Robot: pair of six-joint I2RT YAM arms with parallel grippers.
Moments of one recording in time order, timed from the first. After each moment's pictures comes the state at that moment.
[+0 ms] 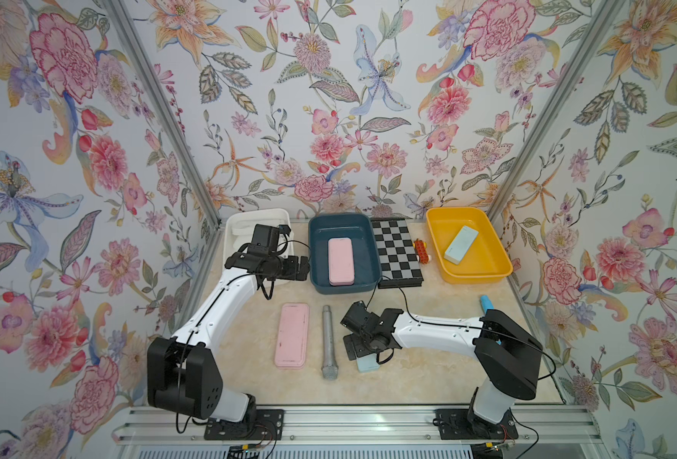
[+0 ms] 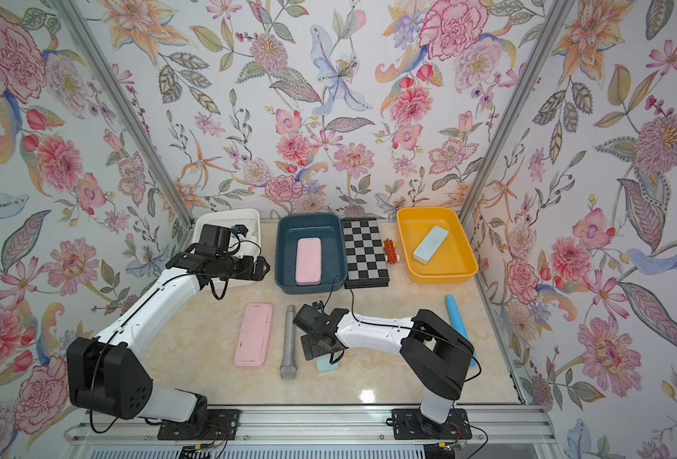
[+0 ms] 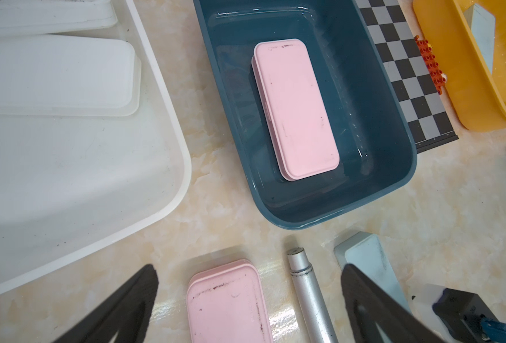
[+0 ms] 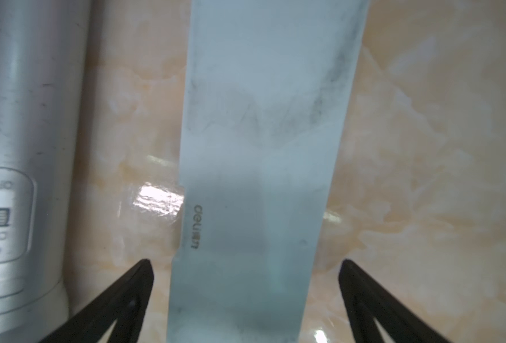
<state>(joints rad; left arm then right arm) -0.23 1.47 1.25 -0.68 0.18 -0.11 1.07 1.74 1.06 -0.63 0.17 0.70</state>
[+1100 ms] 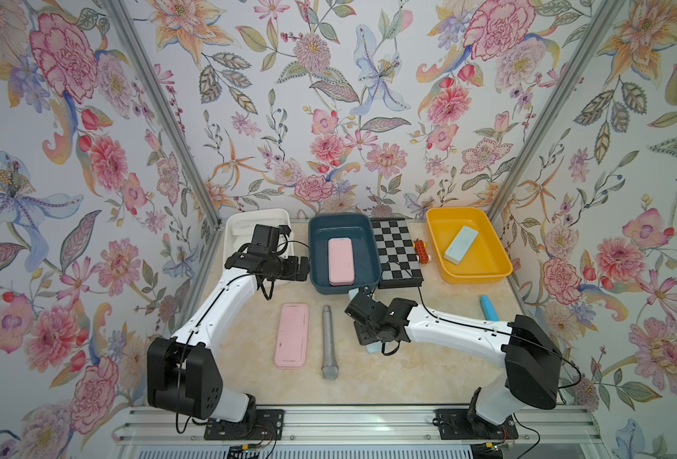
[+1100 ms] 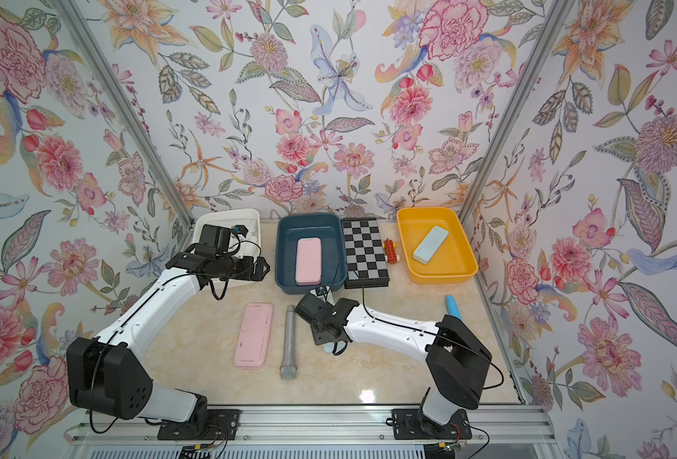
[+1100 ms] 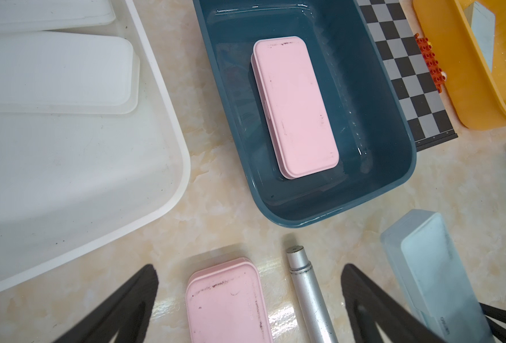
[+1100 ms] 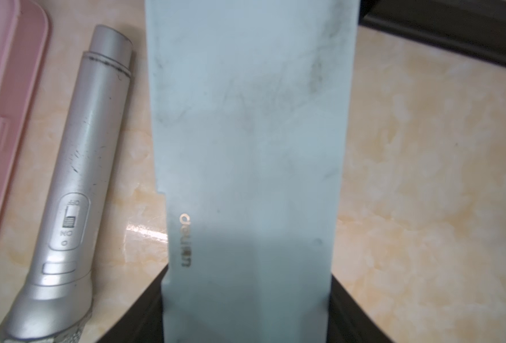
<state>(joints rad) -0.23 1.47 1.25 -0.68 0.18 -0.11 1.02 1.59 1.18 -0.80 0.32 0.64</state>
